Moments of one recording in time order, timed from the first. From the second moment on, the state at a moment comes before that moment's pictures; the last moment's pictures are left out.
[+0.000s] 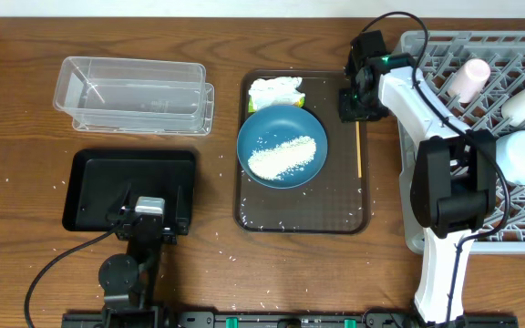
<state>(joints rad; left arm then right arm) 0.04 0.01 0.02 -0.11 0.10 0.17 0.21 2.23 1.77 -0.90 -0.02 0.18</state>
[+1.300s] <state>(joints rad) 0.04 0.01 0.02 -0.11 0.10 0.17 0.06 2.18 2.19 -1.22 -0.01 0.16</state>
